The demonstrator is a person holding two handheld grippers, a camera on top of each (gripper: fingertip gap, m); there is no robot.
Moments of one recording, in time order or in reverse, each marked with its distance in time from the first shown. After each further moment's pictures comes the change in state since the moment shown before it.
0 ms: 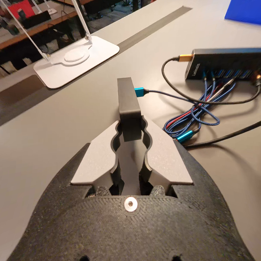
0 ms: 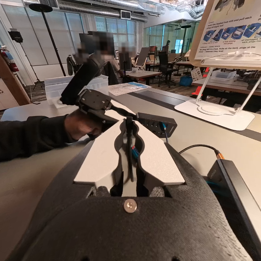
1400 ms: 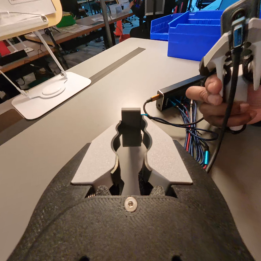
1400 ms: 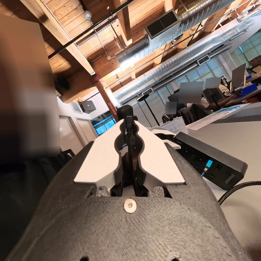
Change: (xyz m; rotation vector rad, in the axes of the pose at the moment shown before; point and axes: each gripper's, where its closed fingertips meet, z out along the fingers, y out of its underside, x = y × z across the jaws) left arm 0.054 -0.038 -0.039 0.159 0.178 0.058; right arm -0.003 -0.051 -0.043 0.395 -0.604 0.643
